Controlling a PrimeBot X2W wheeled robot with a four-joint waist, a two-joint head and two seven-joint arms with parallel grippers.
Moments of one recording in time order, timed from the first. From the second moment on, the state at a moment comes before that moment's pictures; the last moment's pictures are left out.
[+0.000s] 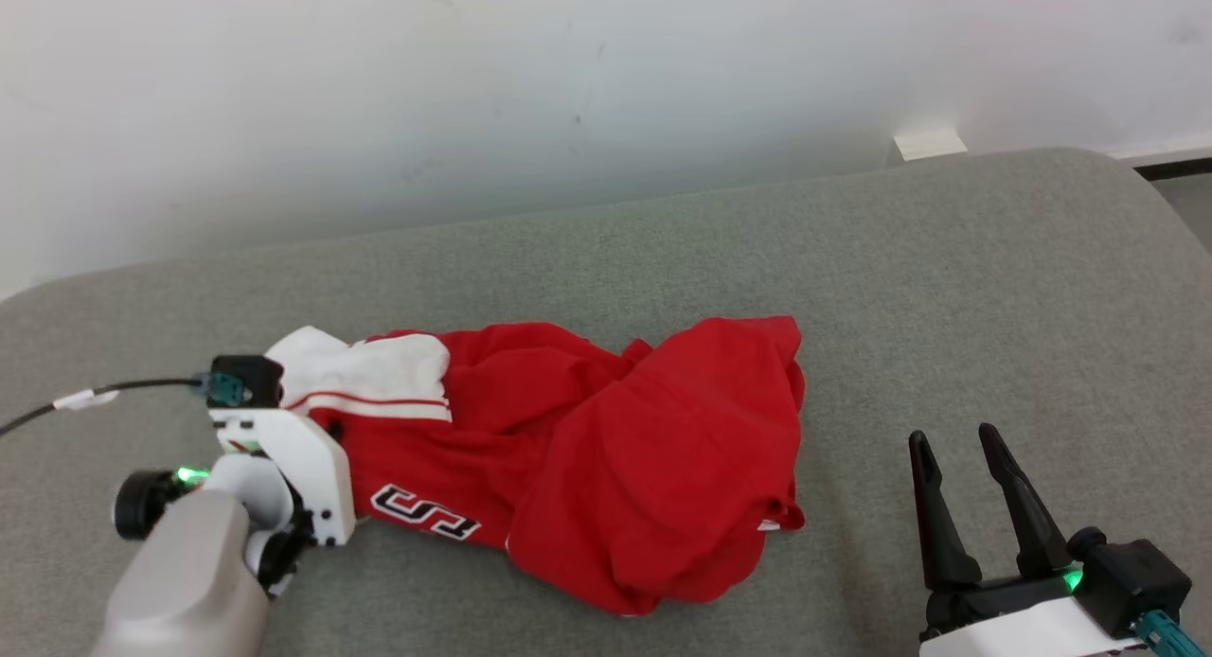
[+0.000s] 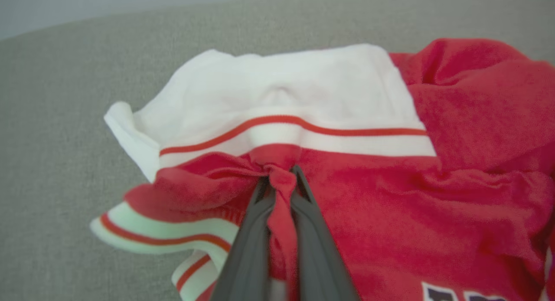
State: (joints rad) left arm -0.67 0.24 -0.25 0.97 -0.33 -0.11 0.21; right arm -0.13 -0.05 0.15 0.18 0.34 0.13 -0.26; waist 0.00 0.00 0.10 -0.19
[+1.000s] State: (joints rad) left arm -0.85 0.46 -0.15 0.53 -0.37 -0.06 0.23; right arm -0.07 -0.05 0.16 0.19 0.34 0.13 -0.26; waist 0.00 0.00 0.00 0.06
